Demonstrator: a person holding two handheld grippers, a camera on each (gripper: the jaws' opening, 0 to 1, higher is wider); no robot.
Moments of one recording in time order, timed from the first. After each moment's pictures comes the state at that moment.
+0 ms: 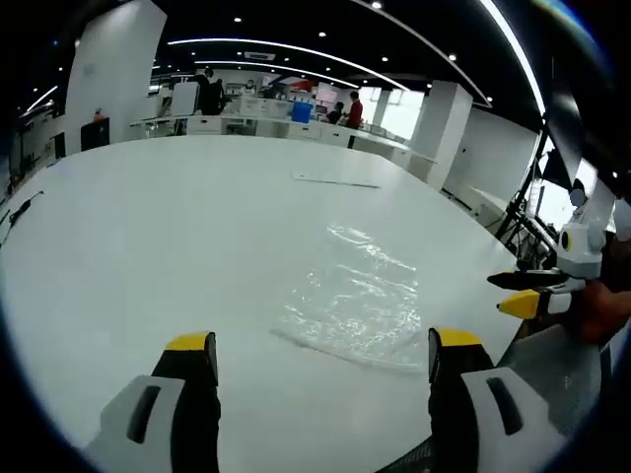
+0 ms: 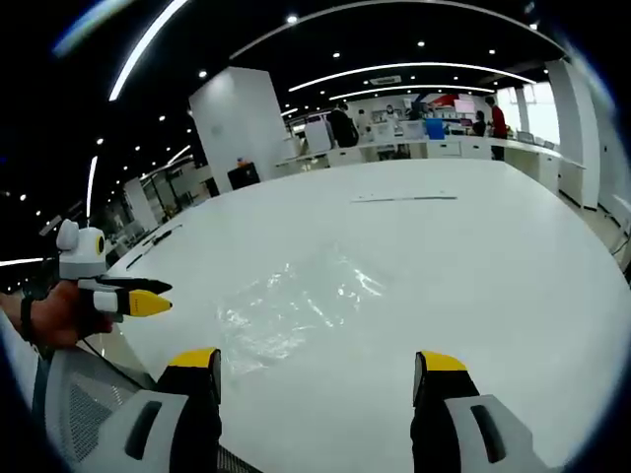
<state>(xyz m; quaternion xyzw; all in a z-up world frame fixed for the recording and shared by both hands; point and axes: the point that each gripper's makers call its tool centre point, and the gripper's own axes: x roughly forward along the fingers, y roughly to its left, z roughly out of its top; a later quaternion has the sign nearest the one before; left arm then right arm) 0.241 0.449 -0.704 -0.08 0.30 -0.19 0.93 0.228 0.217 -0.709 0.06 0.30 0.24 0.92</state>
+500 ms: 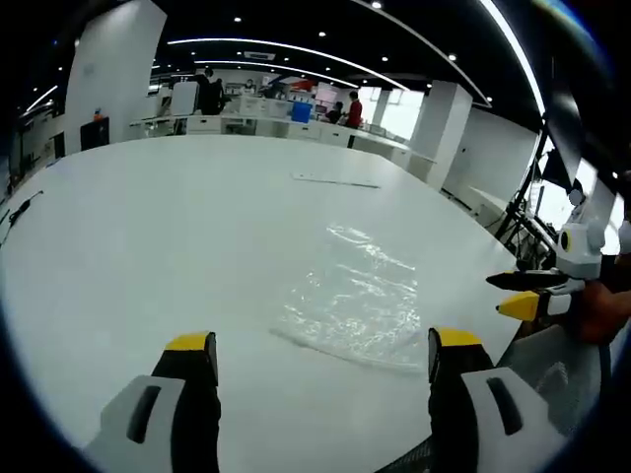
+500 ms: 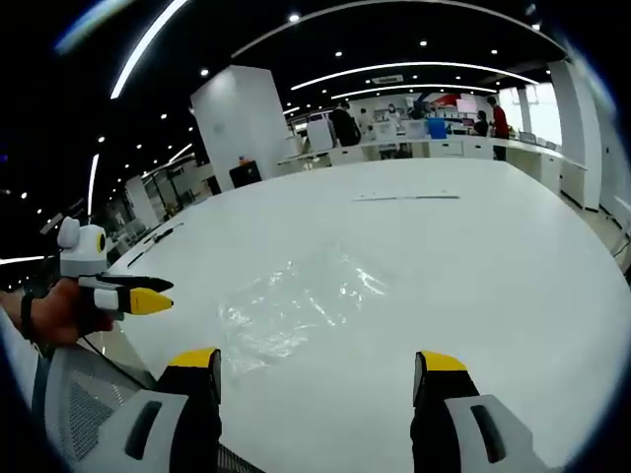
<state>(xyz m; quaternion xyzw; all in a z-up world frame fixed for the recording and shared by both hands) 0.240 0.448 -0.702 -0.08 0.30 -0.19 0.93 0.226 0.219 -0.707 0.06 0.30 0.24 0.92</state>
